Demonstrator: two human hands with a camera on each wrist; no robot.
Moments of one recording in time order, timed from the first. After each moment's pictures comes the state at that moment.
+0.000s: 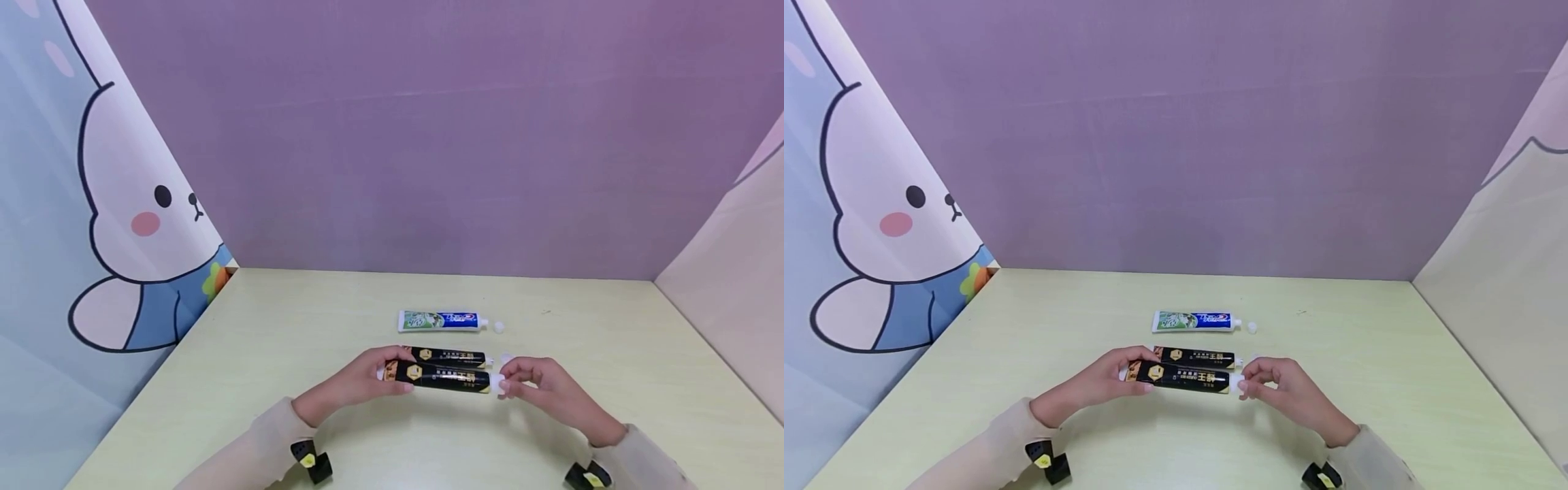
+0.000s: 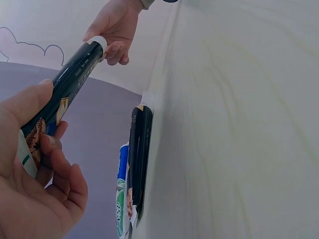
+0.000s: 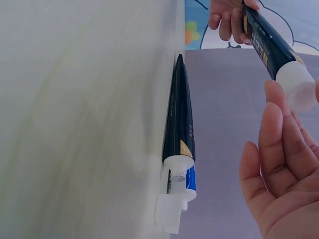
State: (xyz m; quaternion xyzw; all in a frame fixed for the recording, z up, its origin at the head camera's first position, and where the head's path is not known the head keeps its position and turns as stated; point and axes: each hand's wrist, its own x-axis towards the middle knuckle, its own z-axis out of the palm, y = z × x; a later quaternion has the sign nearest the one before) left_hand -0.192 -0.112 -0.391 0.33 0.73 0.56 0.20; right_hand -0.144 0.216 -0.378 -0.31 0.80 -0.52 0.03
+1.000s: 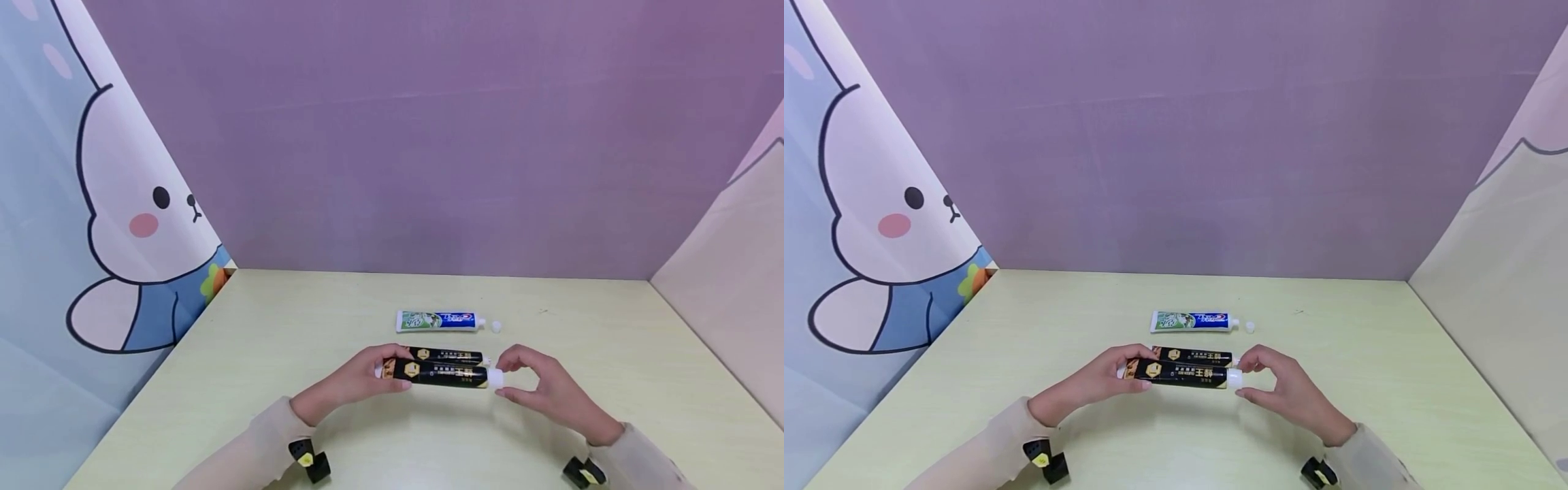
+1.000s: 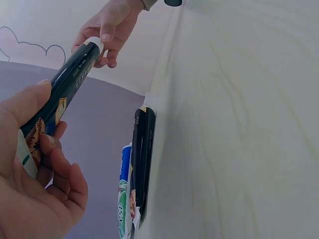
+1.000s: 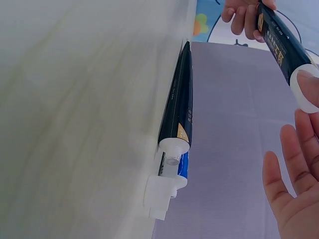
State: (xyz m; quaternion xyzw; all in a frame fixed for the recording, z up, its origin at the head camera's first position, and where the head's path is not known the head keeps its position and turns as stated) left_hand -0.191 -0.113 -0.388 0.31 0.74 0.56 0.21; right_hand -0.146 0.214 -0.384 -0.36 0.83 -0.38 -0.19
